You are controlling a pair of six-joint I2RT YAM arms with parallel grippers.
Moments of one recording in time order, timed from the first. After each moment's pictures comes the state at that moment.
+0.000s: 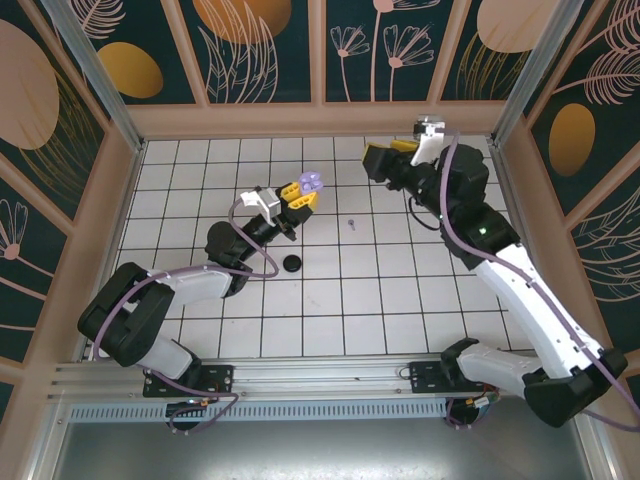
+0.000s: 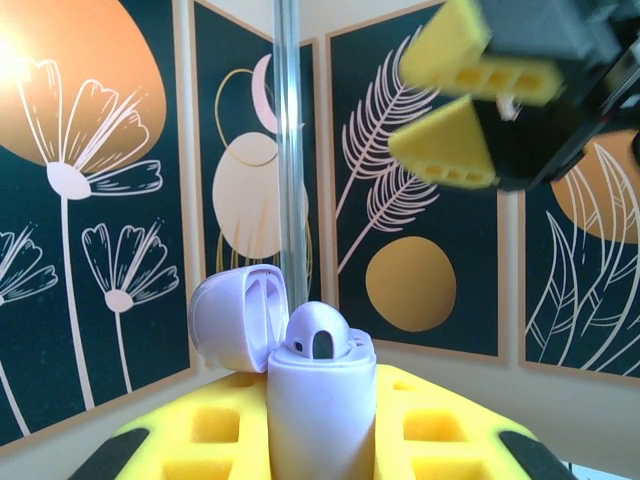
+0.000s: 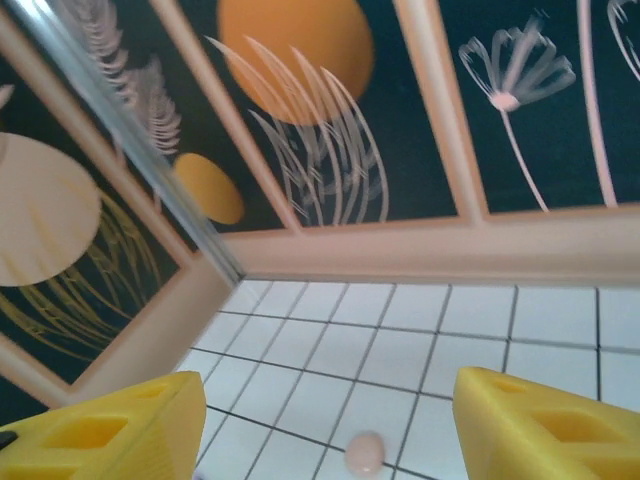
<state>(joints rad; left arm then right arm) -0.60 1.52 0.60 1.37 0.39 -0.16 0.50 1.13 1.24 -0.25 -0.08 0.41</state>
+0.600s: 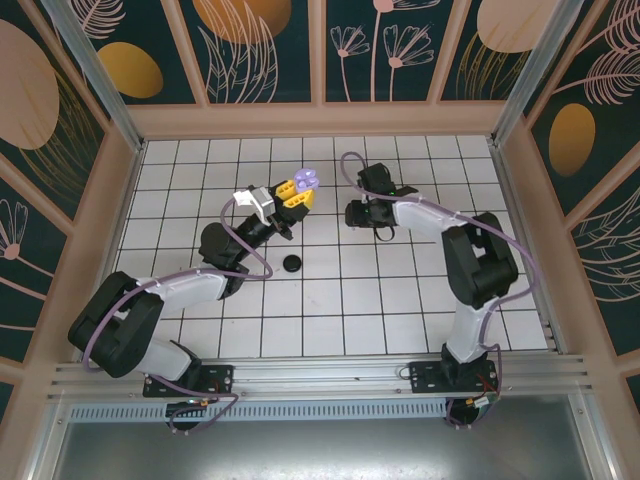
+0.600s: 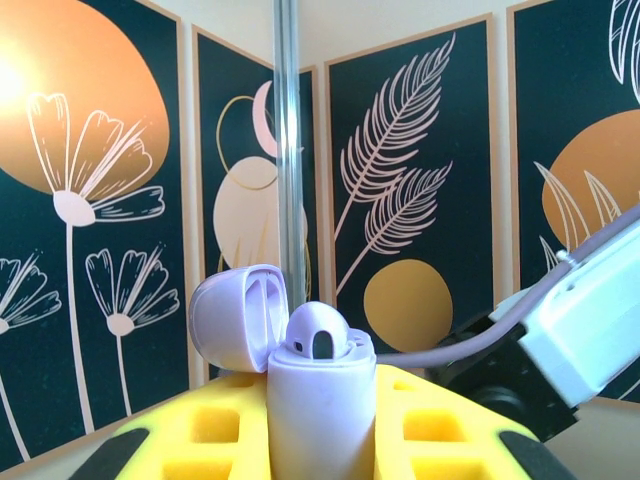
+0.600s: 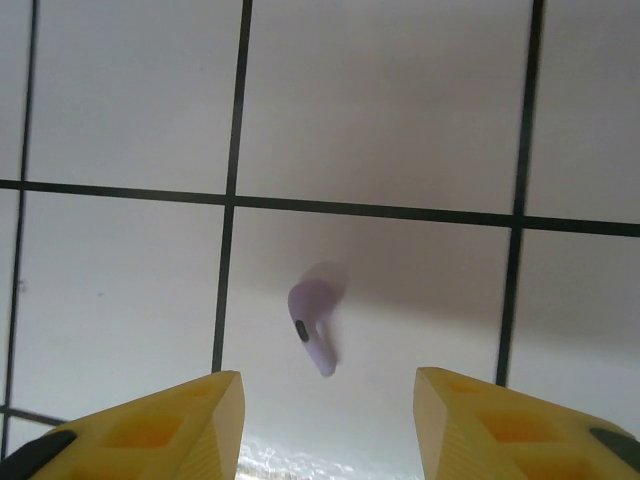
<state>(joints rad) -0.60 1.45 0.60 1.34 0.39 -0.18 0.49 1.88 1.27 -0.43 -0.04 0.38</state>
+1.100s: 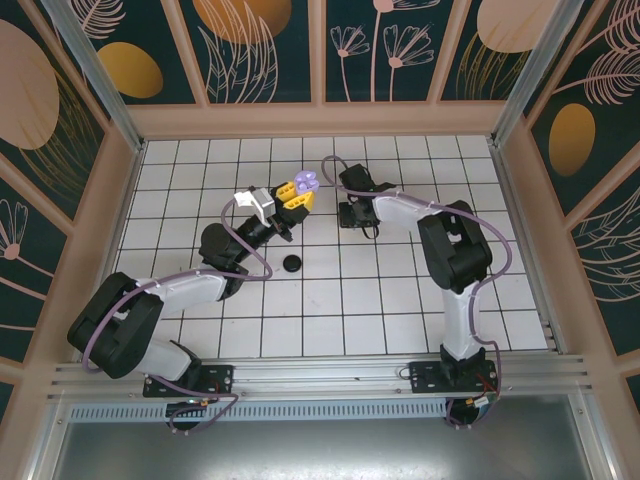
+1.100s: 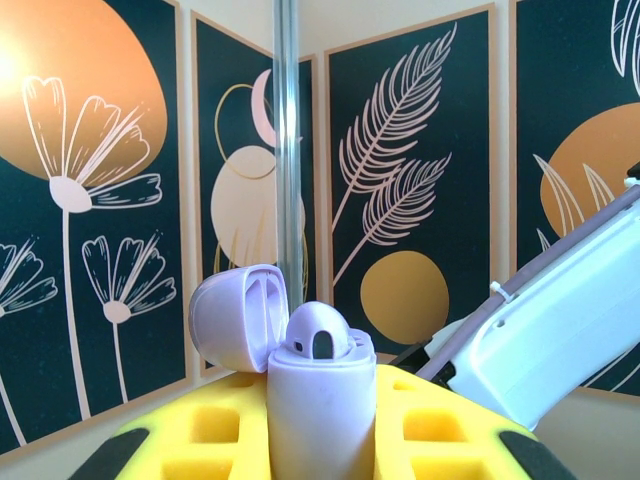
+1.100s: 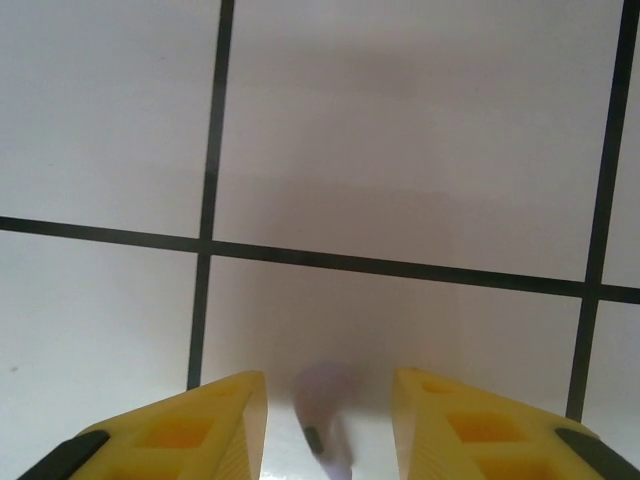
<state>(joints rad) -0.60 1.44 0.59 1.32 0.40 -0.19 0.53 2.05 1.41 -0.48 0.07 0.36</state>
